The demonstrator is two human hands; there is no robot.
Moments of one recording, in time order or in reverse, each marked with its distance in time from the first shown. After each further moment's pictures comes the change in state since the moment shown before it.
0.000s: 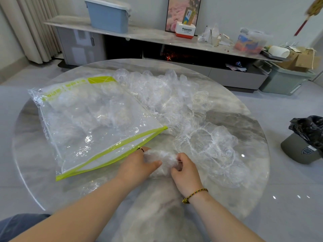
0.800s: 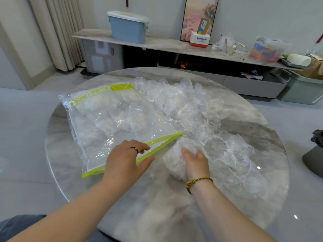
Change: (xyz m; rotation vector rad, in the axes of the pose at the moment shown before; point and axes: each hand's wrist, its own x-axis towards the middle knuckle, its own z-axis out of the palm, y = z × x) left_hand -0.027 -0.016 -0.058 0.305 0.477 0.448; right_hand 0.017 -0.038 0.010 0.652 0.221 0.184
